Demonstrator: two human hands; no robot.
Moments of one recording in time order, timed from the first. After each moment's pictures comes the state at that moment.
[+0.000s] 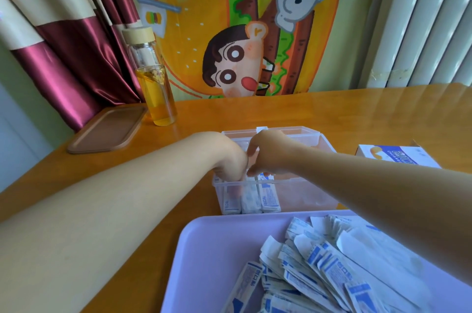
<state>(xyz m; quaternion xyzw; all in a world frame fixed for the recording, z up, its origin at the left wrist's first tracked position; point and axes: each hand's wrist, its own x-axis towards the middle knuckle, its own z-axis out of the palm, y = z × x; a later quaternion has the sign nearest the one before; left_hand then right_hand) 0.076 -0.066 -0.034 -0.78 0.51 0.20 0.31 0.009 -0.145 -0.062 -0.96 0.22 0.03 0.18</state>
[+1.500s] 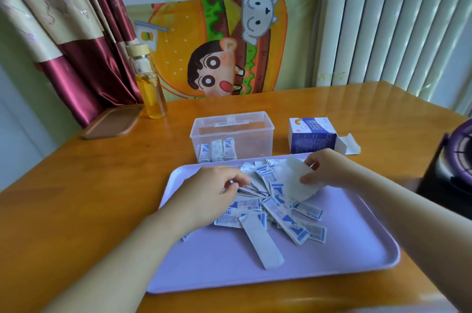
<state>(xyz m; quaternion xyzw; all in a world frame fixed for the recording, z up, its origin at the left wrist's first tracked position) -0.091 0.080 -0.072 -0.79 0.54 0.09 -0.25 -0.230 -0.142 -0.092 -0.87 0.38 -0.05 0.29</state>
